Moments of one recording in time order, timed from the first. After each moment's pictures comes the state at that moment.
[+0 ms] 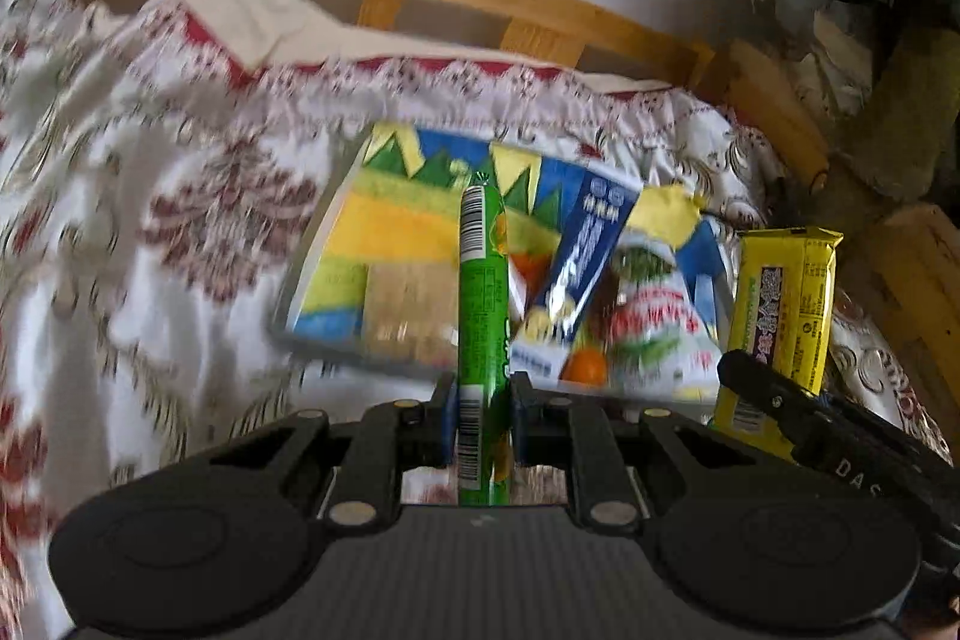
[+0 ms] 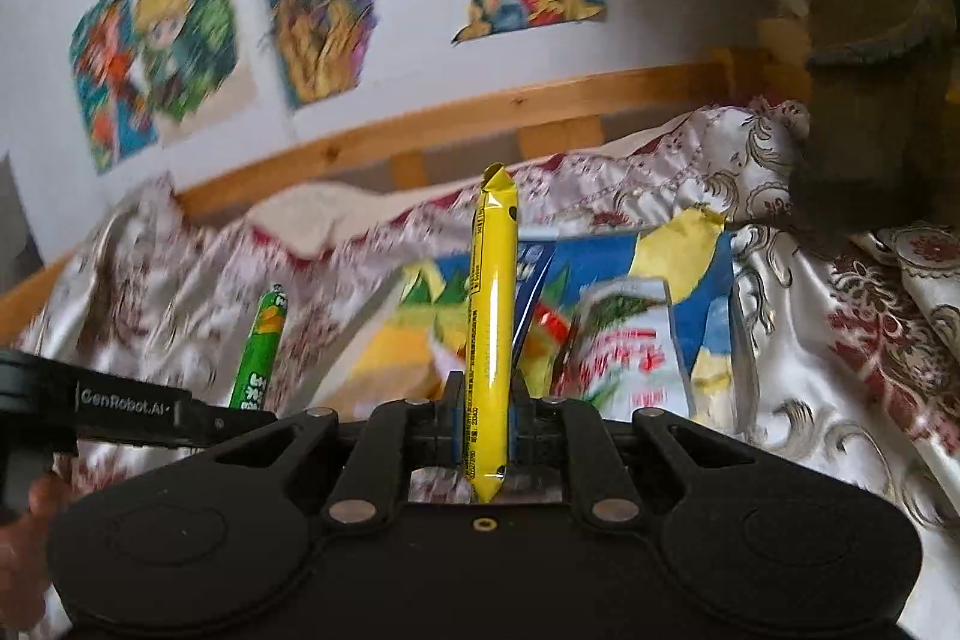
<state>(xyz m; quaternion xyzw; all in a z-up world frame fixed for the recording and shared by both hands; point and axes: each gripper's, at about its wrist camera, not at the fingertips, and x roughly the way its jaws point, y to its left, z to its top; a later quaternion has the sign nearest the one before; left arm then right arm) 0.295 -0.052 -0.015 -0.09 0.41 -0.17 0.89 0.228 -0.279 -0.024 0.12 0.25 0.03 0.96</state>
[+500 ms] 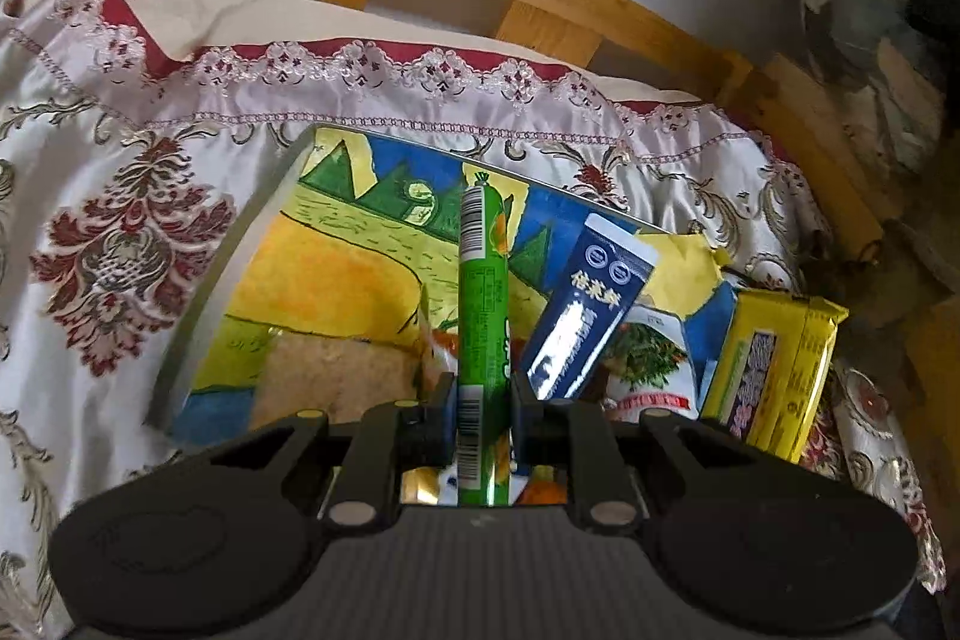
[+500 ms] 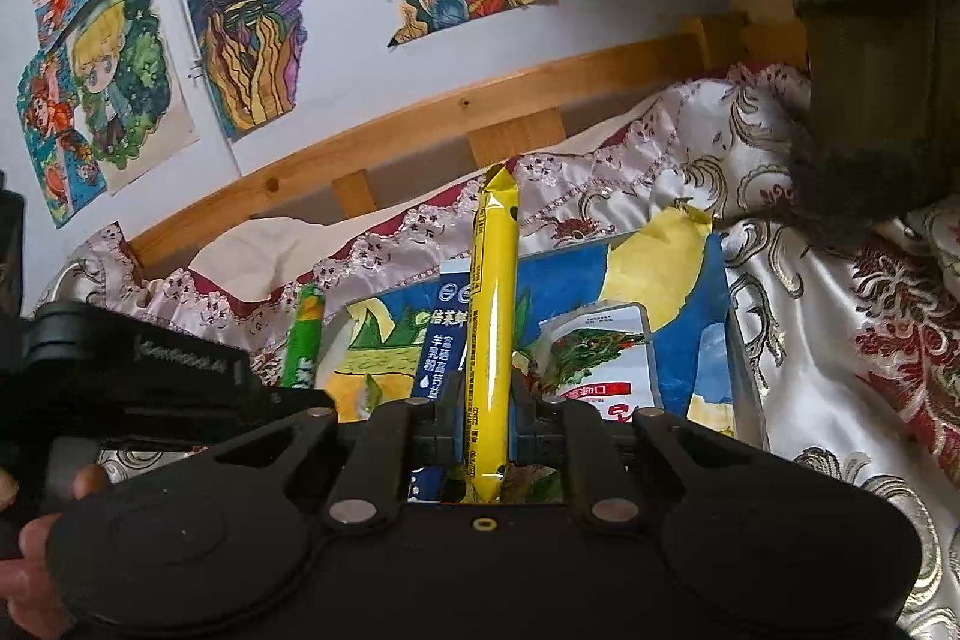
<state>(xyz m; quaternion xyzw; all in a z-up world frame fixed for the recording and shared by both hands) 0.391 -0.104 -0.040 -0.13 0.44 -0.16 0.87 0.293 -0.316 -0.053 0.16 0.26 0.02 0.95</state>
